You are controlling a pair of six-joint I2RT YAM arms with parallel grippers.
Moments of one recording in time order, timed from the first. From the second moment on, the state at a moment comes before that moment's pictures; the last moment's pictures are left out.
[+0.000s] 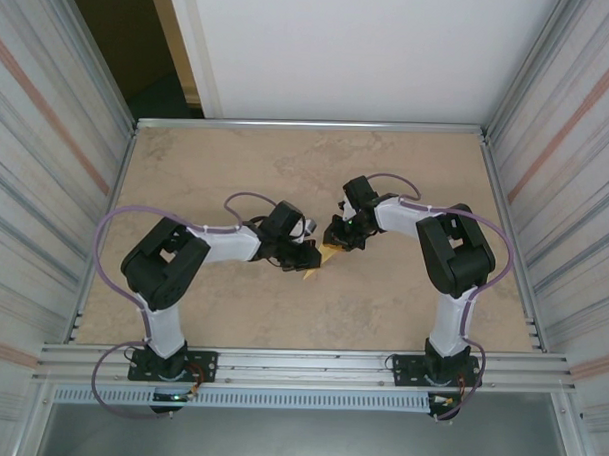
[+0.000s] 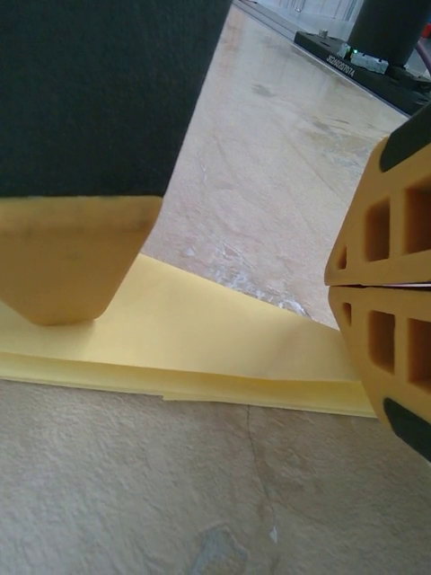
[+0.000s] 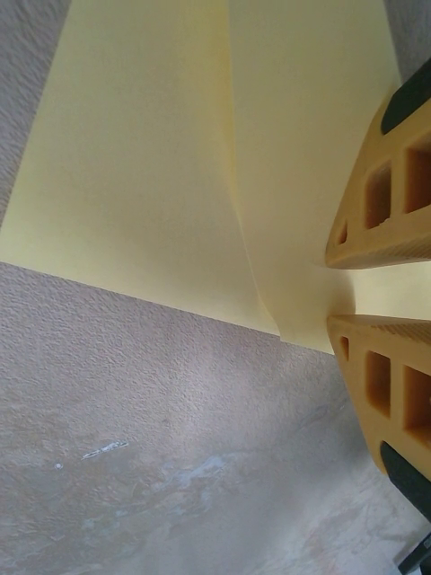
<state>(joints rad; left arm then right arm) -0.71 1.84 0.96 -0.09 0.52 -0.72 0.48 1.93 1.16 -0.46 -0.43 0.64</state>
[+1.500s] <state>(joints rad) -0.70 1.70 0.77 -0.12 0.45 -0.62 0.49 1.94 1.18 -0.49 -0.42 0.62</state>
